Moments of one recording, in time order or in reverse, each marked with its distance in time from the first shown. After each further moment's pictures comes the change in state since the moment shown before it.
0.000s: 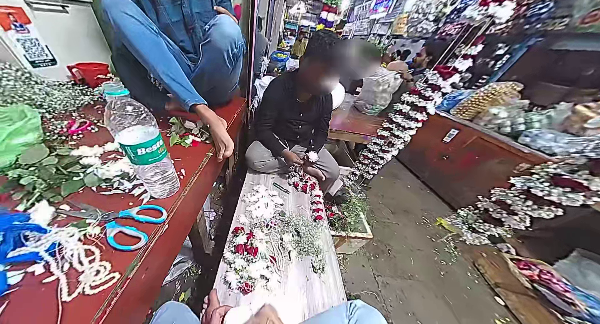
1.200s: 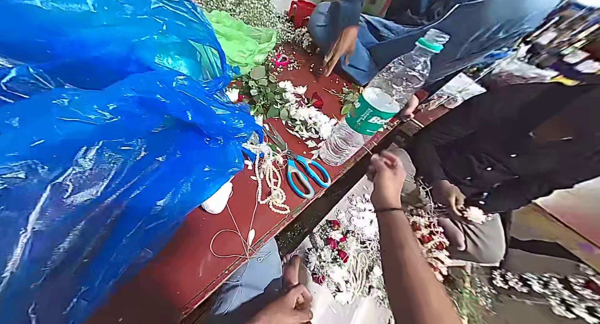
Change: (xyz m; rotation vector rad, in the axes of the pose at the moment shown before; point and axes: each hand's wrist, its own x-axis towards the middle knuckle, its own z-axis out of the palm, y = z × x) left_hand -0.005 -0.029 -0.022 -0.419 -0.370 -0.283; right_hand 0.399 -0.040 0.069 0.051 0.079 0.111
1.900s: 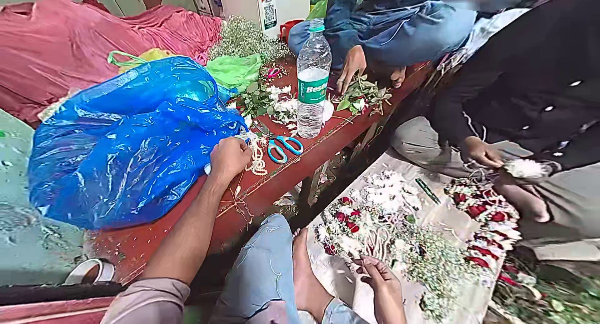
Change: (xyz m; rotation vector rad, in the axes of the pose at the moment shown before) left_hand -0.063 0.269 -0.150 1.186 1.245 -0.198; right_hand -0.305 0.174 -0.167 0.365 -0.178 0.377
